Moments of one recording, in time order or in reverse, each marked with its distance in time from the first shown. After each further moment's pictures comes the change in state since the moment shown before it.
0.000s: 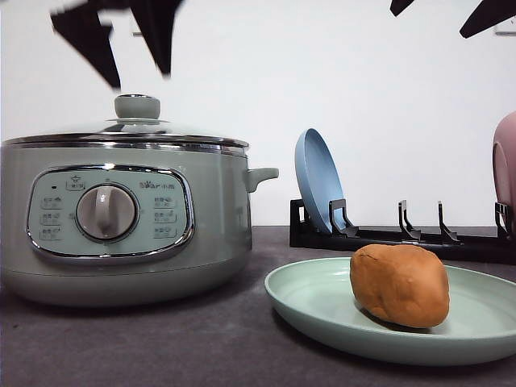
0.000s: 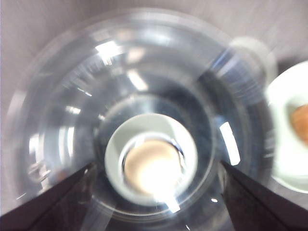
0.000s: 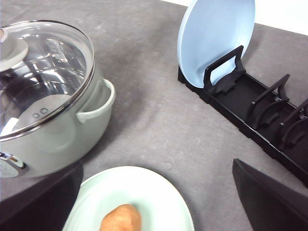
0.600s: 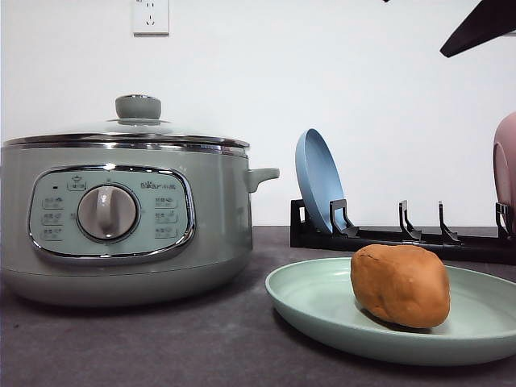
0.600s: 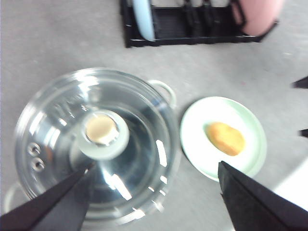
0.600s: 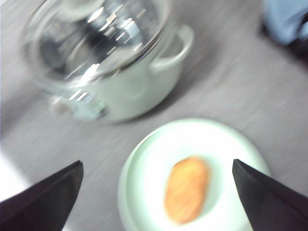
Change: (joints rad) left_arx -0.015 -0.339 0.010 -0.064 0.161 -0.023; right_arx 0.000 0.000 0.000 -0.175 -0.302 0.018
